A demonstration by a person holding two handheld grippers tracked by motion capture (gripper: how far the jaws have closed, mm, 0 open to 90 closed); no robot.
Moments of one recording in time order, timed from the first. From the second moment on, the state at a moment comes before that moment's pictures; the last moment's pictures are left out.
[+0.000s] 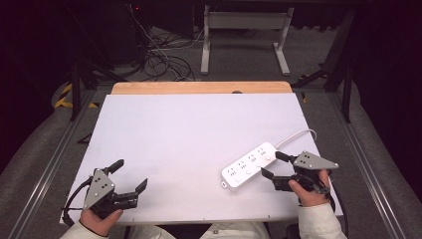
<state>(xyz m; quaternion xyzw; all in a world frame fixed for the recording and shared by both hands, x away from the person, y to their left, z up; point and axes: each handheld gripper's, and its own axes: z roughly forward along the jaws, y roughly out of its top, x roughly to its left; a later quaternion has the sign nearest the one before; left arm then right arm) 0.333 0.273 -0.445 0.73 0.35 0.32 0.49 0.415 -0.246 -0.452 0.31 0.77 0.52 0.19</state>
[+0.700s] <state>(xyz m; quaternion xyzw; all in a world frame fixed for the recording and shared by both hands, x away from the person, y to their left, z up) 0.333 0.275 -0.451 0.74 0.34 0.32 0.48 0.402 -0.258 -0.482 0.34 0.78 0.49 0.19</state>
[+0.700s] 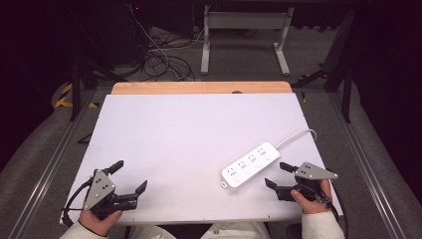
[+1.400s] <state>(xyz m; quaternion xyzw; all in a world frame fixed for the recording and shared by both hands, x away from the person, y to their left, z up) 0.336 0.273 -0.453 0.74 0.35 0.33 0.47 0.404 -0.257 -0.480 0.36 0.77 0.49 0.21</state>
